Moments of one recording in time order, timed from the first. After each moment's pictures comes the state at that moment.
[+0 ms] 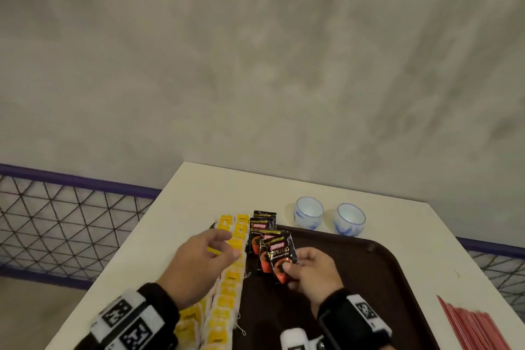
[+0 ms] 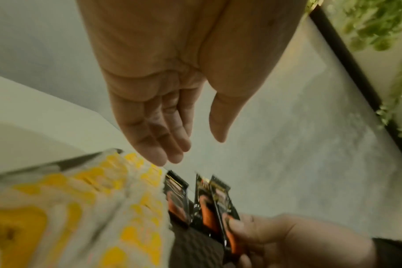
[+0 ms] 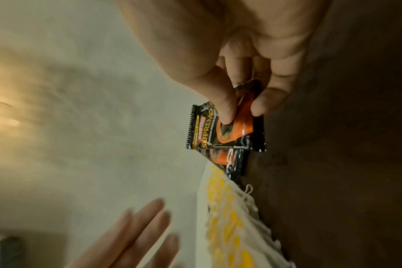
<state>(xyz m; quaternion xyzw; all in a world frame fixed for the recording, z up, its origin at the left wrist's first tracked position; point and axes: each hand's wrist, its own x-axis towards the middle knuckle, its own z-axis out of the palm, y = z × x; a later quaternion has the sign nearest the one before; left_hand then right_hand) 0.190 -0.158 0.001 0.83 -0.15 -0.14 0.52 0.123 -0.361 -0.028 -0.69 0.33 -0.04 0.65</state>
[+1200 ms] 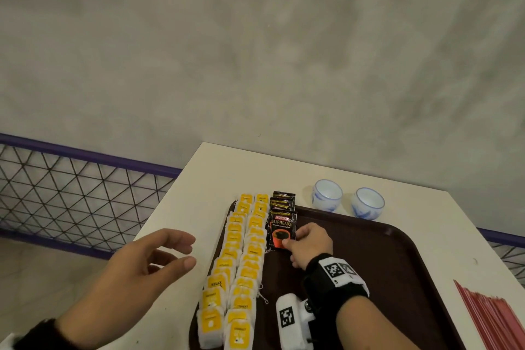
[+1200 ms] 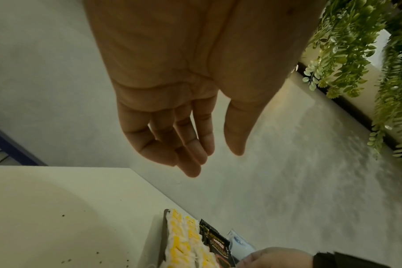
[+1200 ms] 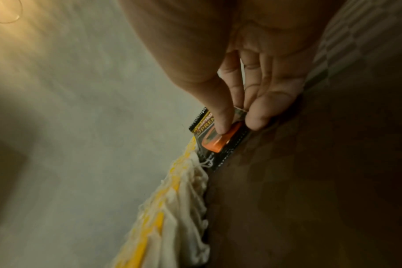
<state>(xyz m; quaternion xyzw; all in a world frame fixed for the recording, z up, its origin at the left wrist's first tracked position) 0.149 -0.051 0.020 0.84 -0.16 -0.09 0.51 0.160 -0.339 -0.052 -0.81 0.39 -0.02 0.44</state>
